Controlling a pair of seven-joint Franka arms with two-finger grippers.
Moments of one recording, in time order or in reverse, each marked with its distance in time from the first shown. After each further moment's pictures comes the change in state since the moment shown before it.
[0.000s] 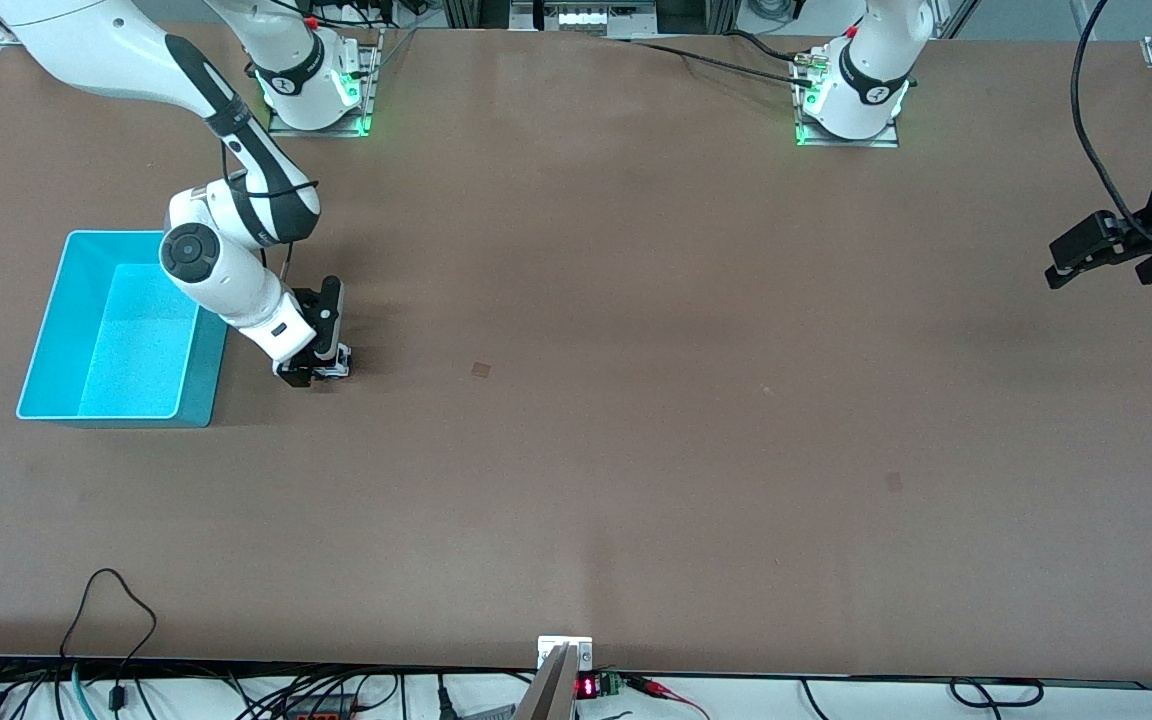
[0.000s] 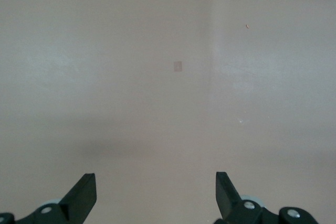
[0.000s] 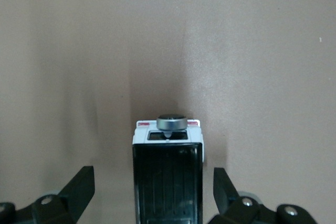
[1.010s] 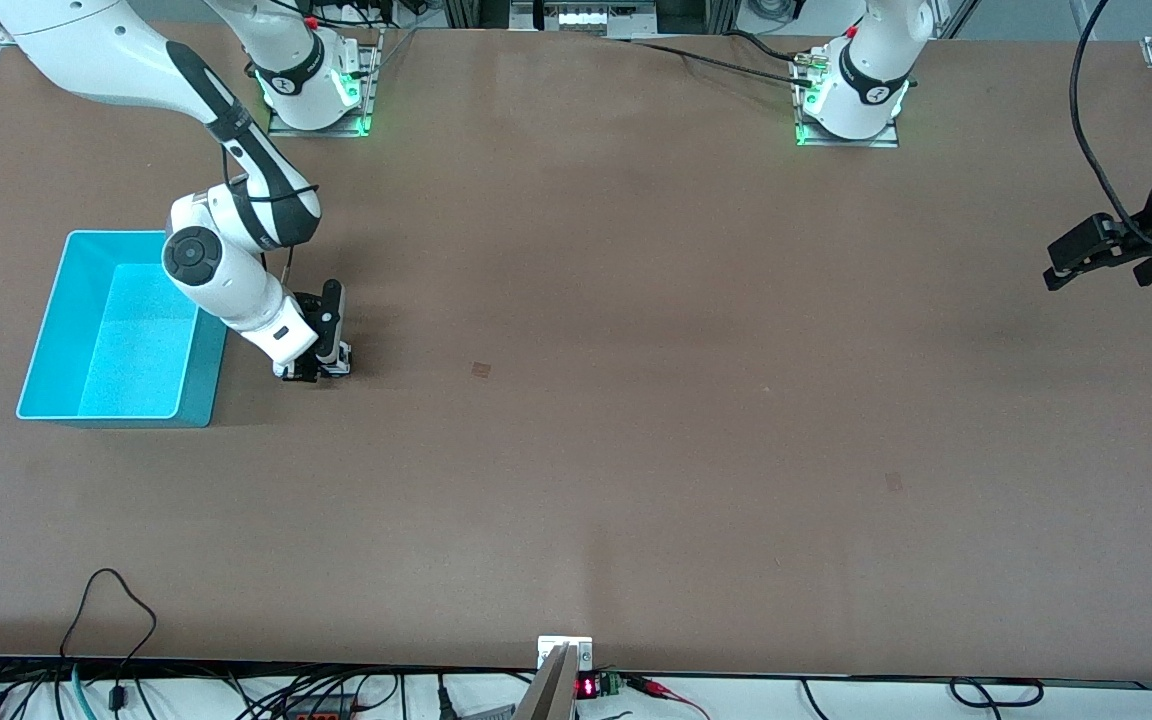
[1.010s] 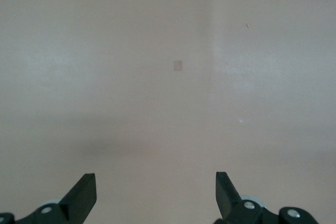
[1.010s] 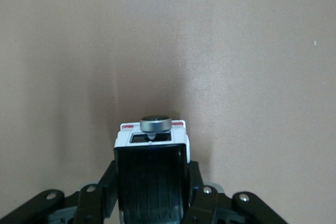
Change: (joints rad) left arm 0.000 0.003 0.000 -0.001 0.000 0.000 0.000; right arm 0.000 0.019 -0.003 0.013 -0.028 0.017 0.000
